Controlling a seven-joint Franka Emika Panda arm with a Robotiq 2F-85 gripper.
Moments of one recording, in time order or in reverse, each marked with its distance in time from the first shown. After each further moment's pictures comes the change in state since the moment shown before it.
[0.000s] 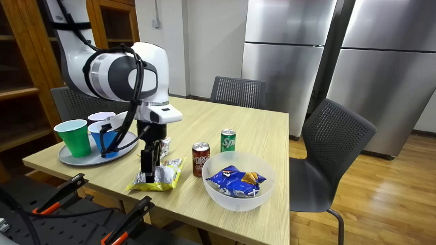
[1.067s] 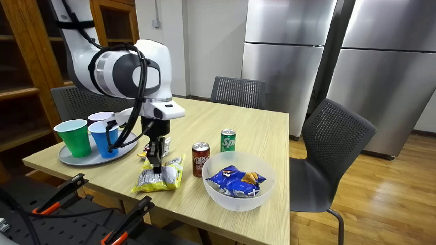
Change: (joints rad) arm 0.008 0.002 -0.006 0.032 0.012 -0.001 0.000
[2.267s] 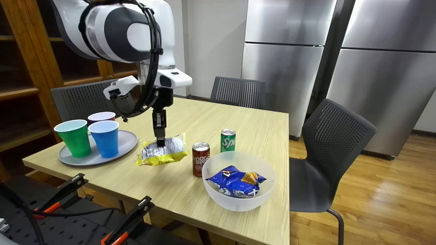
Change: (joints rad) arm -0.065 -0.294 0.005 -0.061 -0.002 -0.127 -0.211
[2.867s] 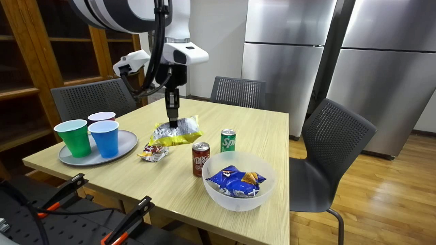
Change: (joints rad) arm -0.114 -0.178 0.000 -0.007 0.076 -0.073 -0.126
